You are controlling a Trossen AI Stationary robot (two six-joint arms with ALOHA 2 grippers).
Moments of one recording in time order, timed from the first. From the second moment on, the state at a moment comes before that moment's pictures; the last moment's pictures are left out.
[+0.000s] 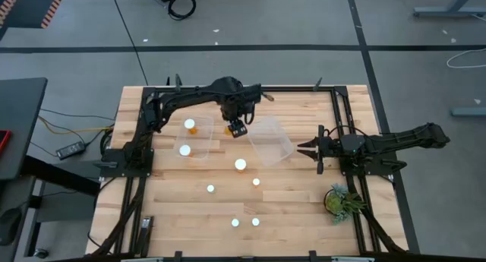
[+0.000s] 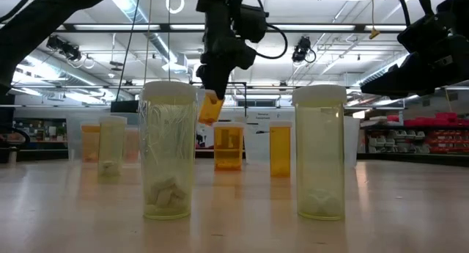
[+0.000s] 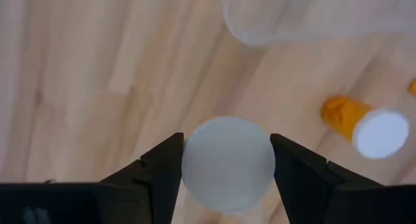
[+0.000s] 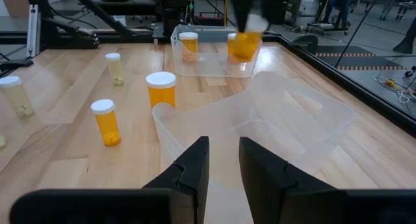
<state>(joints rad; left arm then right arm) 0.31 2.16 2.09 -1.43 0.02 -0.07 0.12 0.28 0.01 0.05 0.28 0.03</state>
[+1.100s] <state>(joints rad) 0.20 2.00 1.92 -1.57 -0.24 -0.17 0.12 0.28 0.01 0.05 0.28 0.03</state>
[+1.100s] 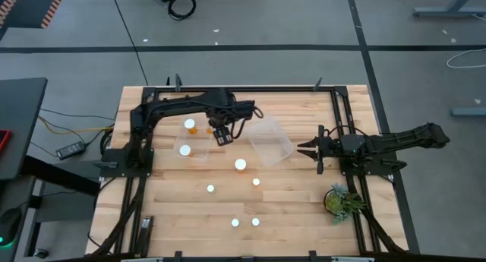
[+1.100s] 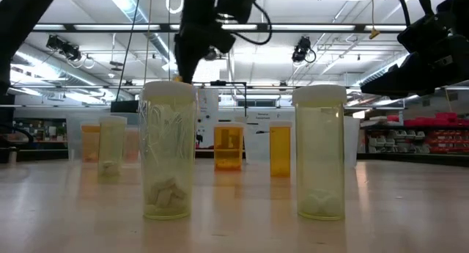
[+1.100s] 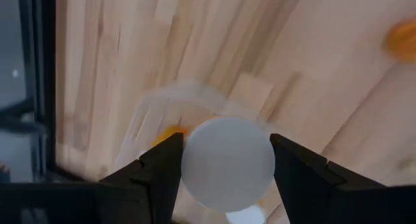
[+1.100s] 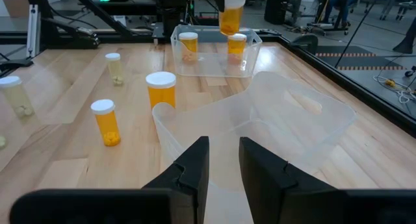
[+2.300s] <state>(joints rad) 0.36 1.68 1.12 -0.88 -0.19 -0.16 0.12 0.28 0.01 0.05 0.28 0.03</state>
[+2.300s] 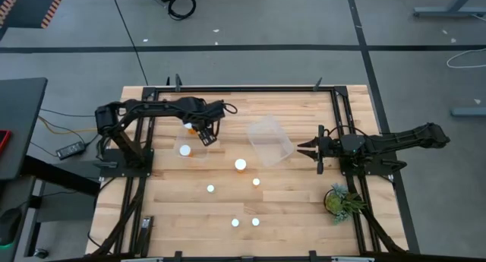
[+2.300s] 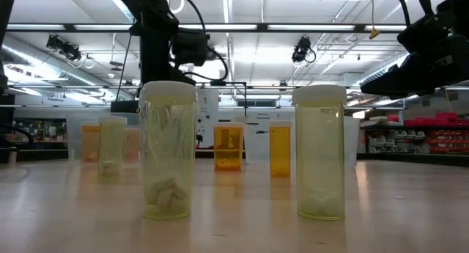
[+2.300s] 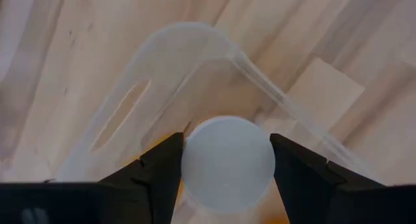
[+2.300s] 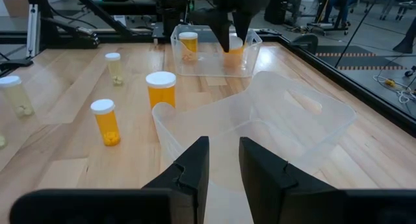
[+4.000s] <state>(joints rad) 0.39 1.62 1.03 -0.63 -0.18 -0.24 0.12 0.28 0.01 0.05 0.28 0.03</state>
